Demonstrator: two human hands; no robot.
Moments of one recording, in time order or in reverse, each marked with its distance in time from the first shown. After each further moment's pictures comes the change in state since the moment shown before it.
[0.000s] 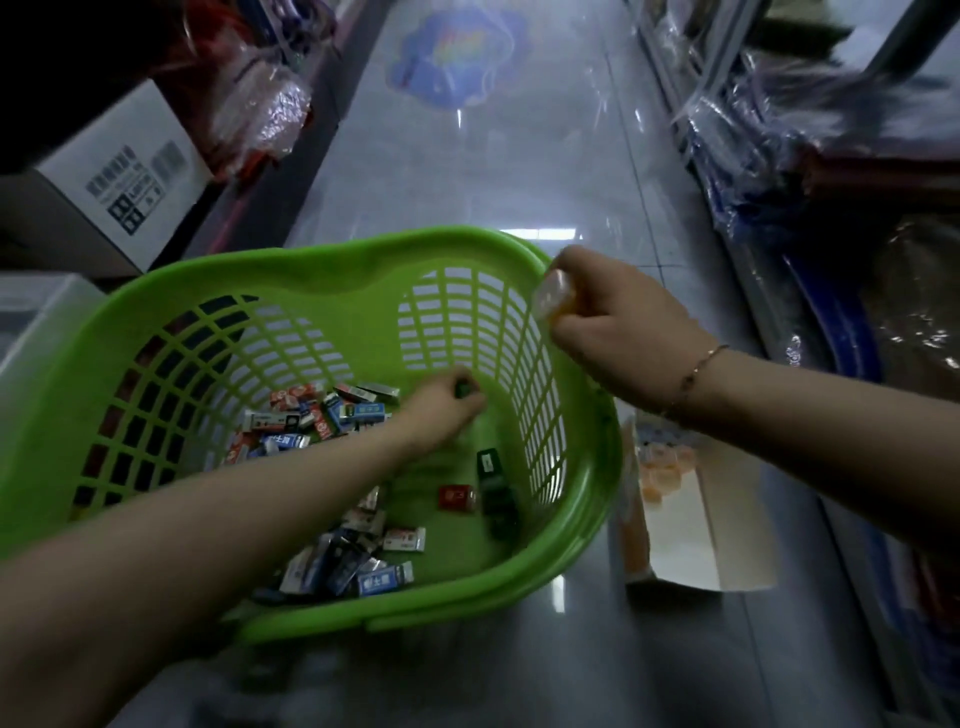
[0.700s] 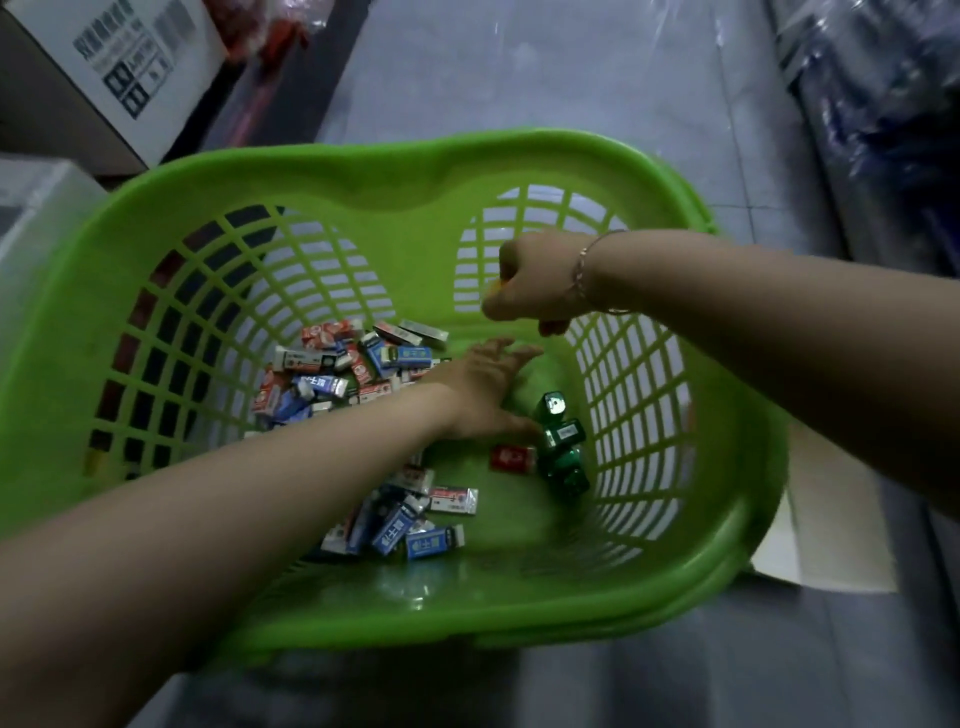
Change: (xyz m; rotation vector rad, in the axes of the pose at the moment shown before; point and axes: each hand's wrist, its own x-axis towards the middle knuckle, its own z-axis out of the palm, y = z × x) left_hand 0.005 -0.051 -0.007 0.578 -0.331 0.192; right_hand 0.090 -0.016 0.109 -0.378 -0.632 0.137
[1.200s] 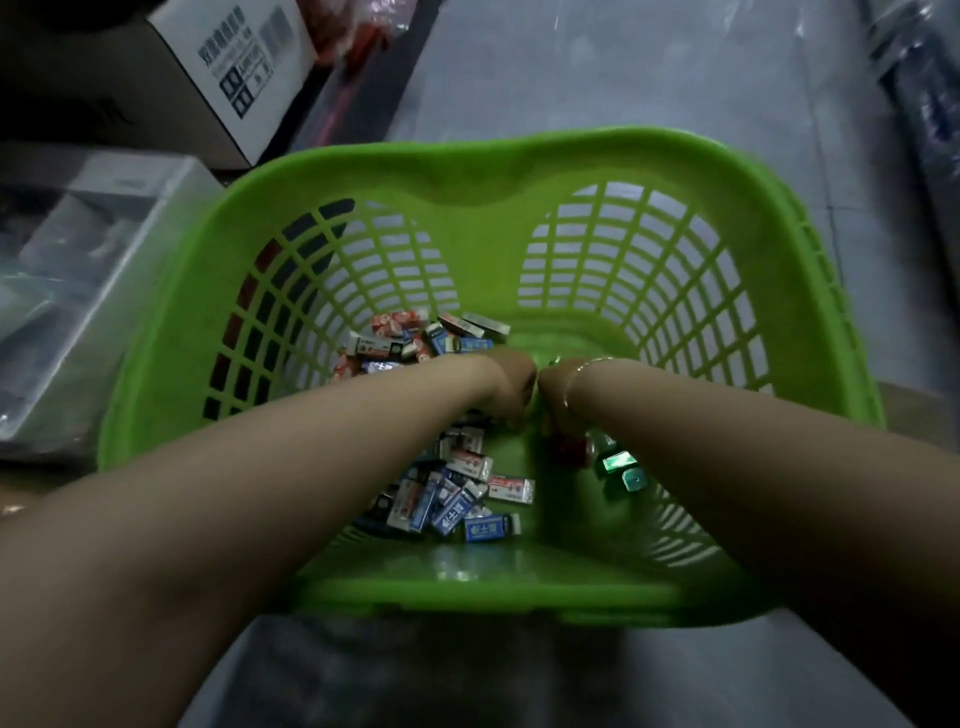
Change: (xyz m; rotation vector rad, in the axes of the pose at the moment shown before) left_hand -0.014 -0.012 -0.022 0.080 -0.247 -0.161; right_hand 0.032 -0.003 0.104 -0.272 -0.452 0.070
